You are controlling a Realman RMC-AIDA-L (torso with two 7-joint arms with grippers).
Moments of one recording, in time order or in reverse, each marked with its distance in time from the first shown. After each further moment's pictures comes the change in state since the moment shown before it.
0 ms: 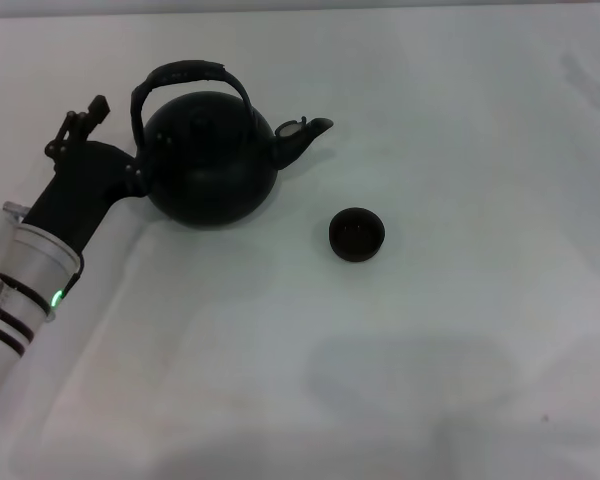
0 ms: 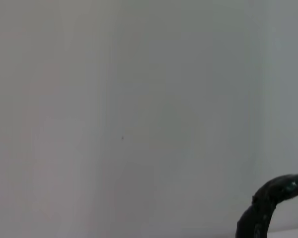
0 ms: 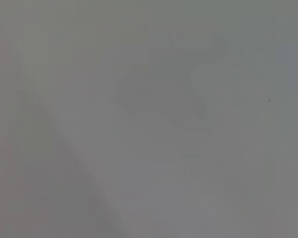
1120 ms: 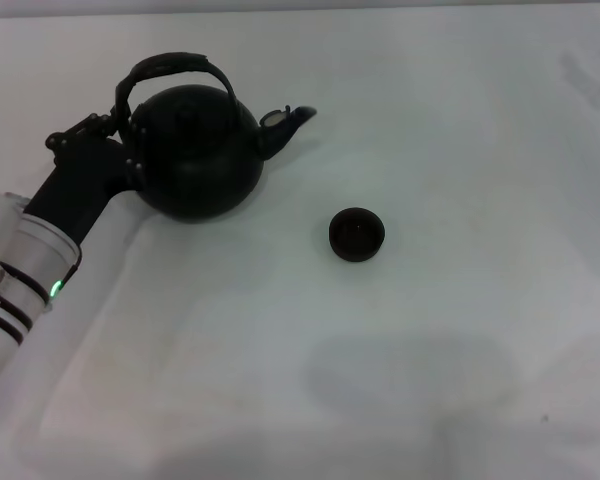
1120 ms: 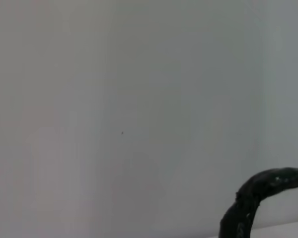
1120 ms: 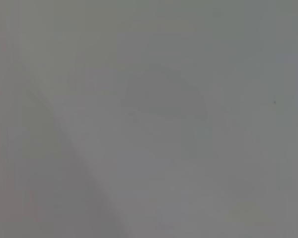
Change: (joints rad) left arm -0.025 0.005 0.001 -0.014 -0.003 -0.029 0.005; right arm 0.001 -0.002 0.000 -0.001 0.000 0.009 0.002
